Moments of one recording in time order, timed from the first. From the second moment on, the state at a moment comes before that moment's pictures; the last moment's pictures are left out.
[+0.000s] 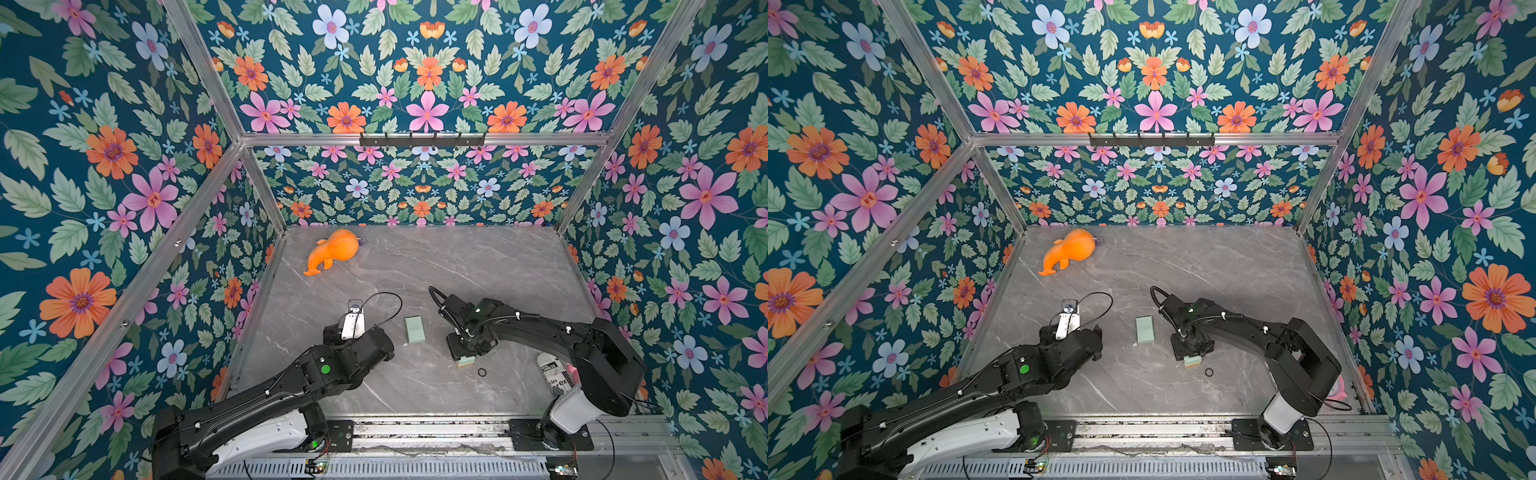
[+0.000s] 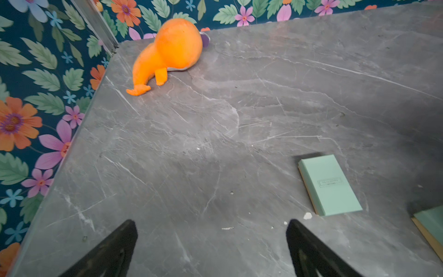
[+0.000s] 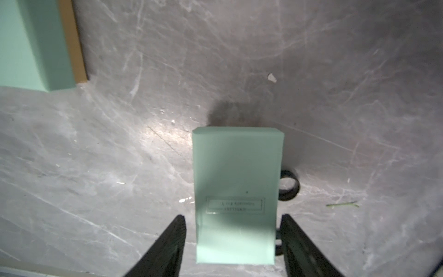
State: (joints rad) left arm -1.11 0.88 0.71 -0.83 -0.81 -0.75; right arm 0.80 1.61 1.03 -0.88 0.03 0.55
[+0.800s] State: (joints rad) left arm -1.43 1.02 0.34 0.01 -0.54 -0.82; right arm 0.79 1.51 0.99 -0.83 -0.02 0.55
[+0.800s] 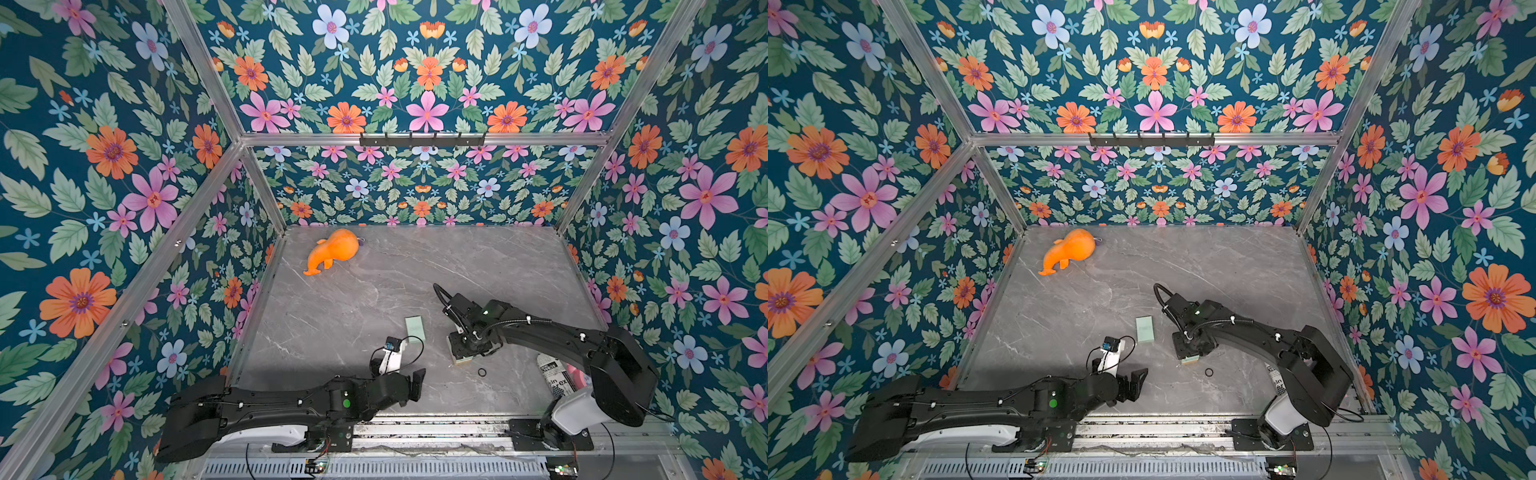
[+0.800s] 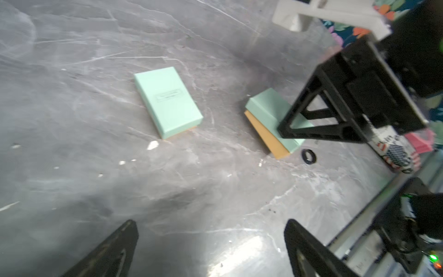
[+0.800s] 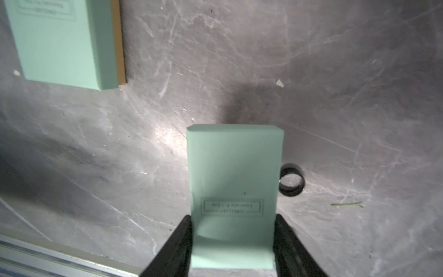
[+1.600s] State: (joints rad) left arm -1.47 1.40 0.24 0.62 -0.54 -0.79; right arm 0.77 1.40 0.90 -0.73 -0.24 0.60
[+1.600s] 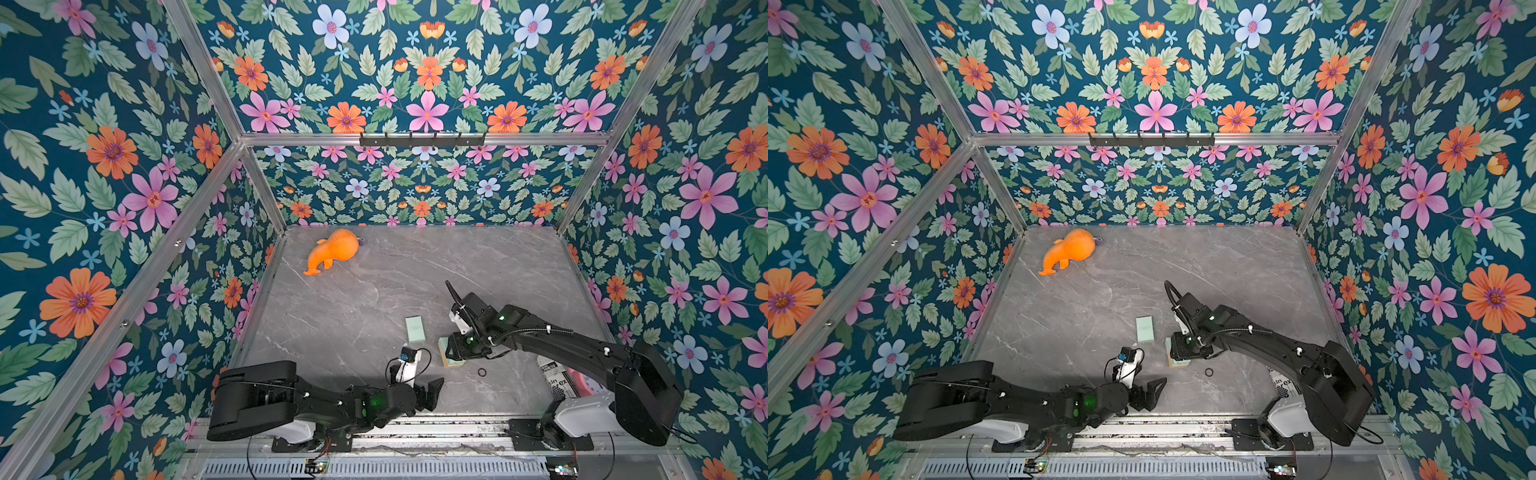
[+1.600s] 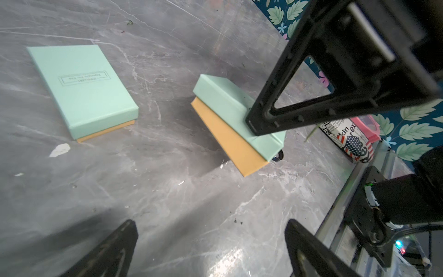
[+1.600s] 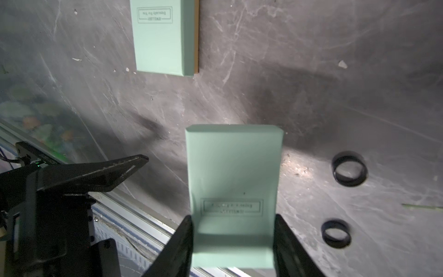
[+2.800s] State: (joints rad) left arm -1.42 1.61 0.23 0.86 -0.54 -0.84; right arm 0.82 1.35 0.82 -0.64 -0.26 0.67
